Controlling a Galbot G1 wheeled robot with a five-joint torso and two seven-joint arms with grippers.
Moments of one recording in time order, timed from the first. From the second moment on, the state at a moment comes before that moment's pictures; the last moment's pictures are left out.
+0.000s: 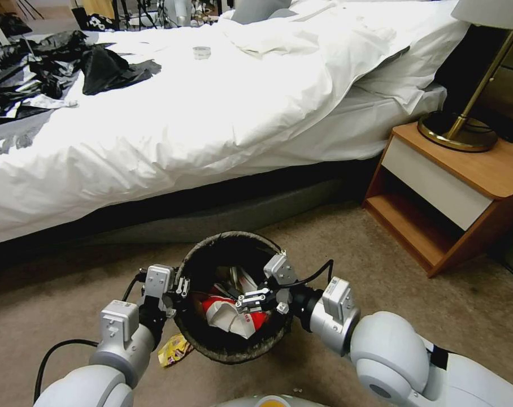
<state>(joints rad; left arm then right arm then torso) 1.77 -1.40 -0.60 -2.50 -0.10 0.62 0.12 -1.07 0.81 -0.20 2.34 0.60 -0.40 0.13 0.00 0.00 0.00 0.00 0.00</state>
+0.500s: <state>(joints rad) 1.76 -1.39 -0.61 -2.50 -0.11 0.62 0.12 -1.15 0.80 -0.08 2.42 0.58 -0.36 0.14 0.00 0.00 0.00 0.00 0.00</state>
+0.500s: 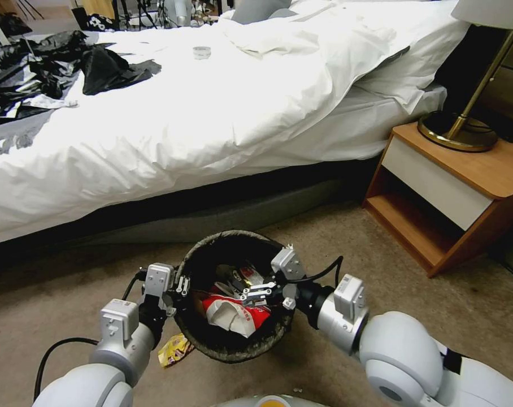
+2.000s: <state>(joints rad) 1.78 -1.34 -0.67 -2.50 -0.17 0.63 0.10 -2.04 1.39 0.59 2.44 -0.01 0.24 0.20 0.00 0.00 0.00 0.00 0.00</state>
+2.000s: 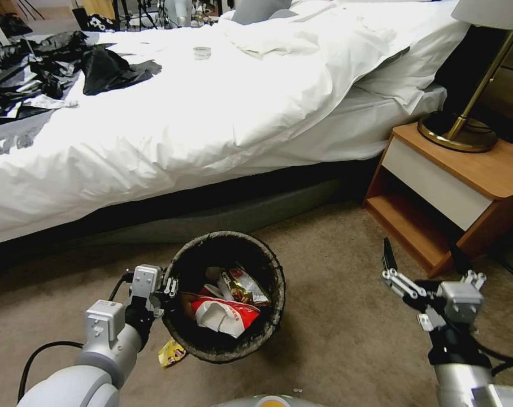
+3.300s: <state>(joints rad) 1.75 -1.43 -0.73 -2.50 -0.12 0.62 0.10 -1.81 1.33 0.59 2.39 0.15 -0.05 0.11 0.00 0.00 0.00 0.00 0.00</state>
